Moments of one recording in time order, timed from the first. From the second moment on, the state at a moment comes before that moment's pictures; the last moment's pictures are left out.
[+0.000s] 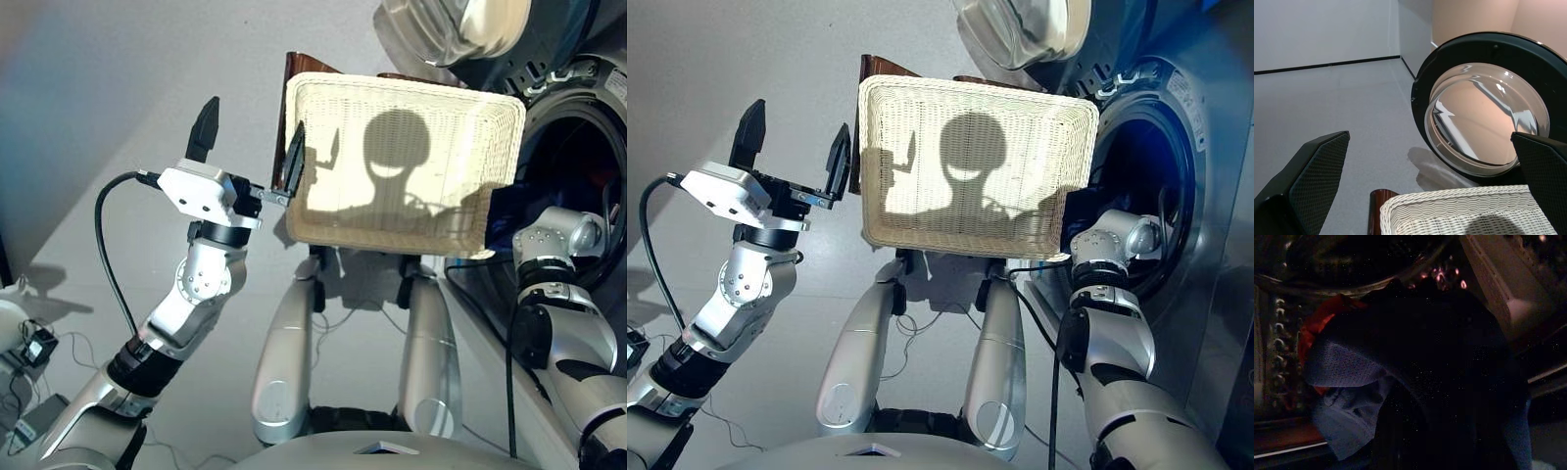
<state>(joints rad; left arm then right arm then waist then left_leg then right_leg) -0.30 0.66 -0.42 -0.31 -0.40 -0.41 0.32 -0.78 -0.43 -0.33 0.97 1.16 -0.70 -0.78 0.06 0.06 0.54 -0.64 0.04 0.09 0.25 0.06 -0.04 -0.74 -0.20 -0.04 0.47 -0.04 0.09</state>
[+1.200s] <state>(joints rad) -0.24 0.55 -0.38 -0.23 -0.45 -0.41 0.19 -0.40 -0.41 0.11 0.57 1.17 -0.50 -0.20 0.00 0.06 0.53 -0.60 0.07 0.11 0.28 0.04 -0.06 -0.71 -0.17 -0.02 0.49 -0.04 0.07</state>
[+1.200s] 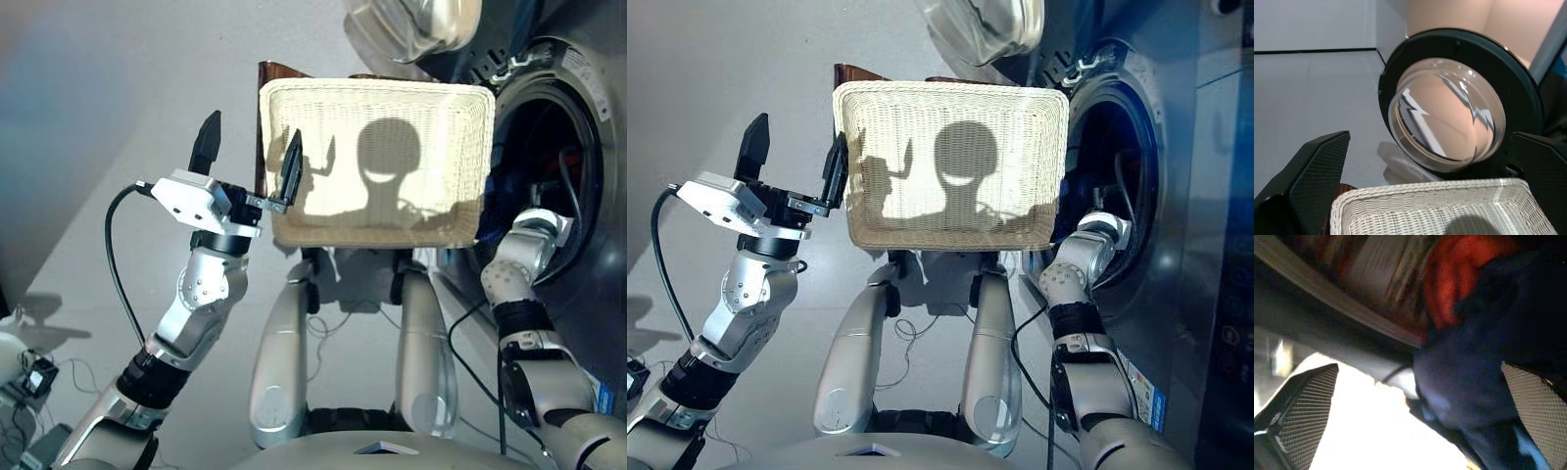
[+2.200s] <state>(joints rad) 0.03 0.27 -0.20 1.02 -0.33 -0.23 -0.15 0.06 -0.30 0.18 1.07 0.37 -0.18 0.11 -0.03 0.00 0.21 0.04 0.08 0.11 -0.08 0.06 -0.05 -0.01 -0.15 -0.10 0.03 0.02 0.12</state>
